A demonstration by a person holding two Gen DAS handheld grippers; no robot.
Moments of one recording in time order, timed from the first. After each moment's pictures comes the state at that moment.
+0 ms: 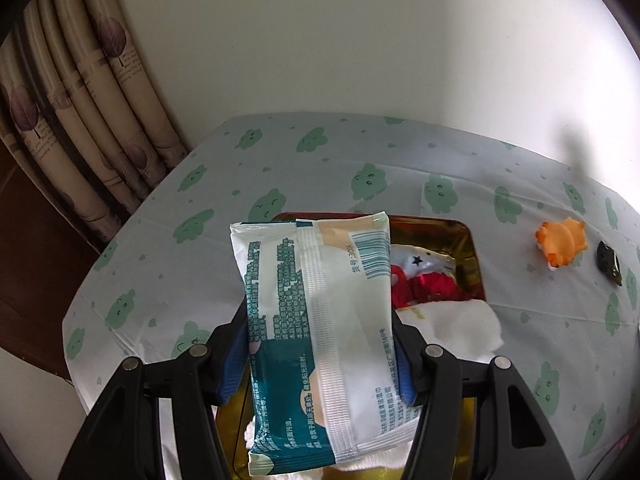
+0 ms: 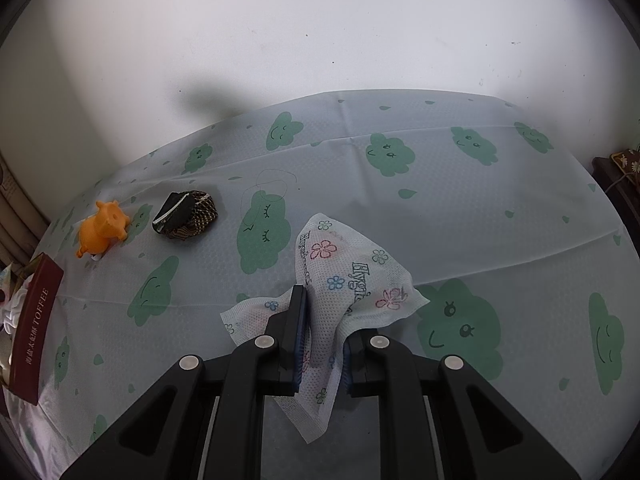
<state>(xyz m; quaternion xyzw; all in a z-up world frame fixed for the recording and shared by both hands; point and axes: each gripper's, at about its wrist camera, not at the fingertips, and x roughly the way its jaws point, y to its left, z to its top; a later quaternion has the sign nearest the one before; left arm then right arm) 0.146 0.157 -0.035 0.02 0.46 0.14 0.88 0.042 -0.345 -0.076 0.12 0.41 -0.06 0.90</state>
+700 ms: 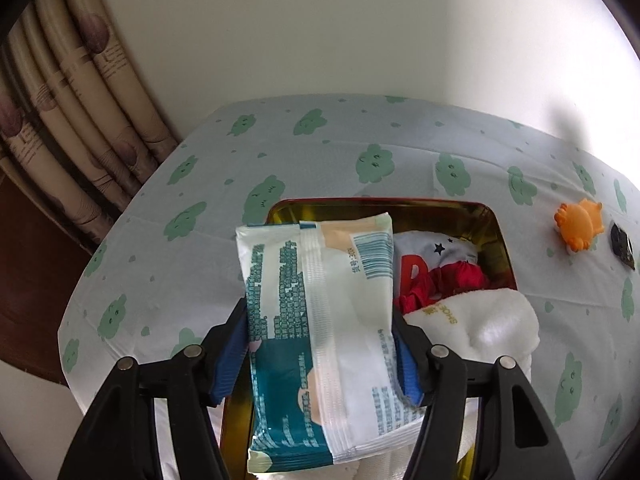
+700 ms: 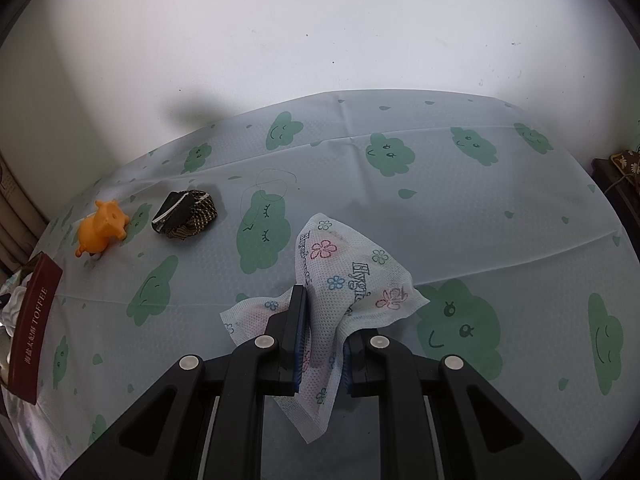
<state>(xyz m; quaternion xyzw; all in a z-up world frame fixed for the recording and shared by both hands) 0.162 0.170 -0.055 0.03 0.49 0.12 0.86 0.042 -0.345 -0.076 0.12 0.41 -0.06 0.90</state>
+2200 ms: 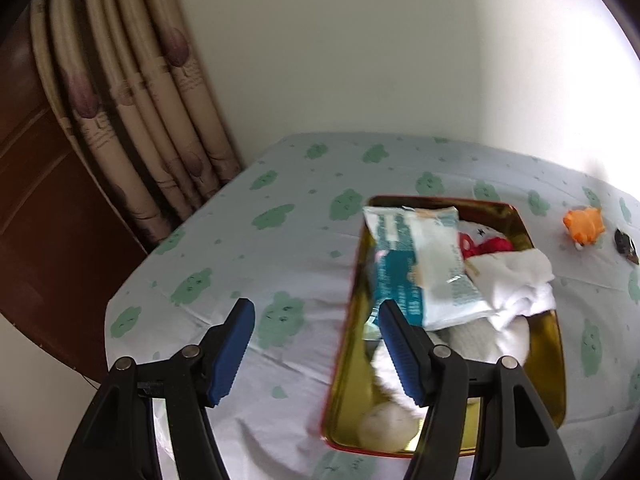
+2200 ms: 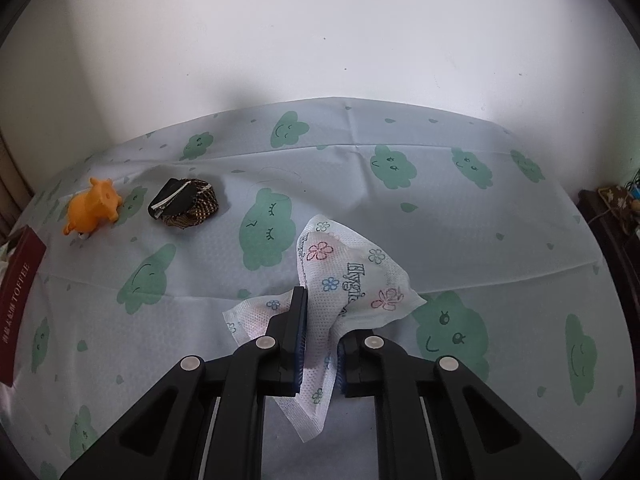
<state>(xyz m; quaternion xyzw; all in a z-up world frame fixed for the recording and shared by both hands) 0.054 0.204 -0.027 0.03 0.39 0.19 0.90 0.043 -0.326 -0.067 0.05 0.42 -0.08 0.90</state>
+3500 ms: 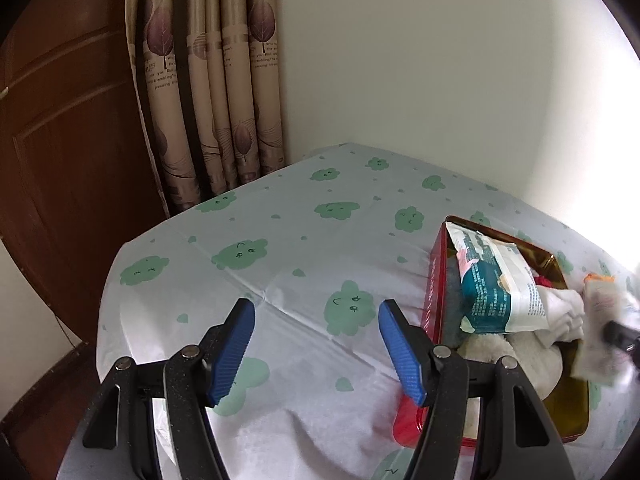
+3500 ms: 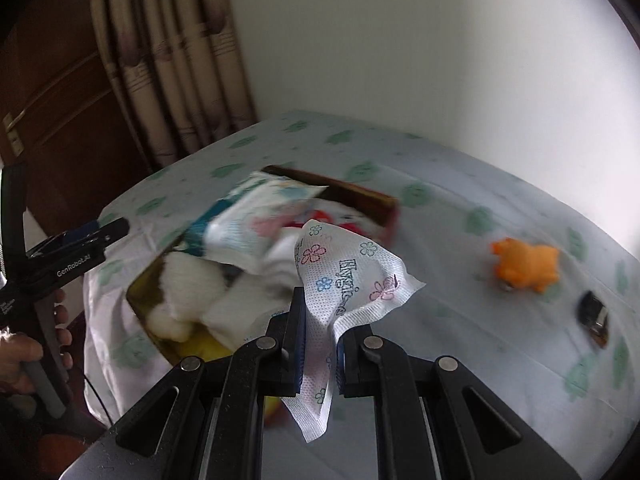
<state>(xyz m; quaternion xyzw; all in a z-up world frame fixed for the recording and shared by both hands) 0.005 0.275 -0.044 -0.09 0.33 0.24 0.91 0.033 0.029 -0.011 -0.08 0.40 0.27 0.87</state>
